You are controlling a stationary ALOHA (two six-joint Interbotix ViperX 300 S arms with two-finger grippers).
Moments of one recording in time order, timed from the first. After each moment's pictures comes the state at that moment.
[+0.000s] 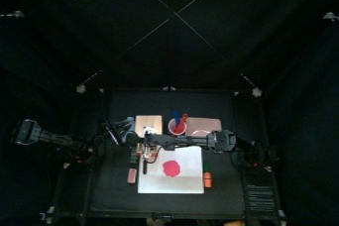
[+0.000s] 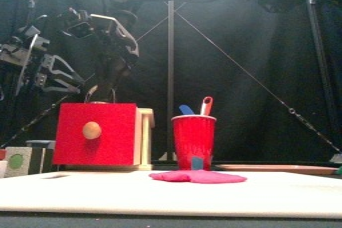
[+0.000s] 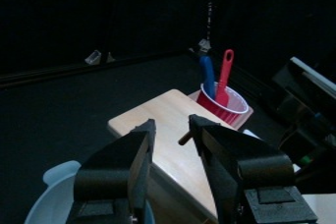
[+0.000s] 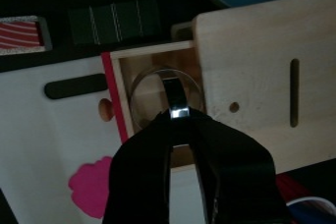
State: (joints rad) left arm -0.06 -0.60 1.43 -0.91 -0.96 0.19; right arm -0.04 0.67 -0.75 -0.16 1.31 0.11
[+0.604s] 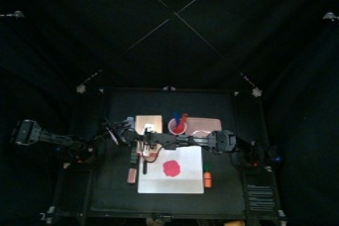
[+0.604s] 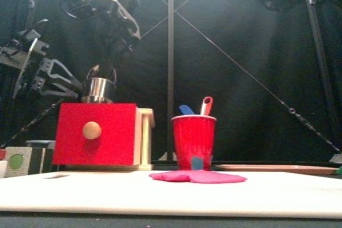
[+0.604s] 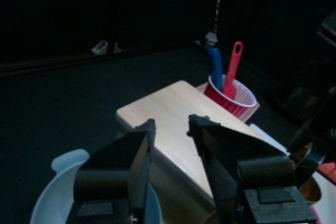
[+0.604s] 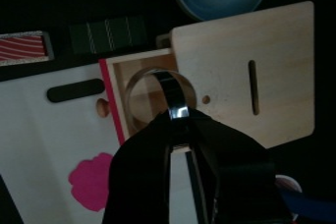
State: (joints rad) left arm -0.04 -0.60 1.43 -0.93 -0.94 0.19; right arm -0.03 0.67 -0.87 -0.22 1.42 0.11
